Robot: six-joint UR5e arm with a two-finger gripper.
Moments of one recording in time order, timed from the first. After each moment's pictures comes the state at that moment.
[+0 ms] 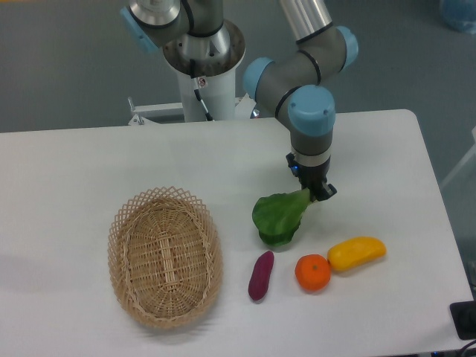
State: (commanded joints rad) arm 2.64 -1.85 -1.89 -0.82 1.58 1.63
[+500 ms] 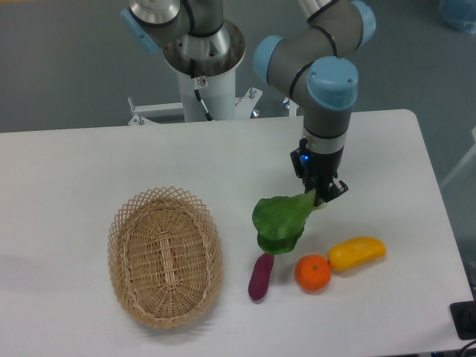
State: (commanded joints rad) arm 2.65 -1.79 -1.78 -0.92 1.33 1.49
